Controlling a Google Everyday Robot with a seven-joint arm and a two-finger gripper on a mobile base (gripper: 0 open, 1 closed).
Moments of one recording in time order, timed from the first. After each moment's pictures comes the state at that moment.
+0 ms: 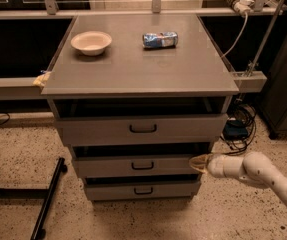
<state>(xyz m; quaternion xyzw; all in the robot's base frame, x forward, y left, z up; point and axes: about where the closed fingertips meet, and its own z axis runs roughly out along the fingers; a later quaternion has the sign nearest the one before) 0.640 -0.247 0.434 -0.60 0.64 0.08 0.47</state>
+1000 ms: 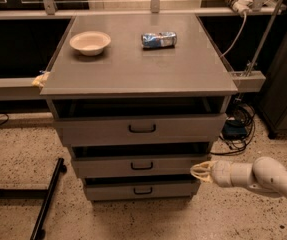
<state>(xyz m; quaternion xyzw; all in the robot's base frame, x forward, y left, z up) 0.581 -0.233 0.477 -0.60 0.64 0.11 0.46</state>
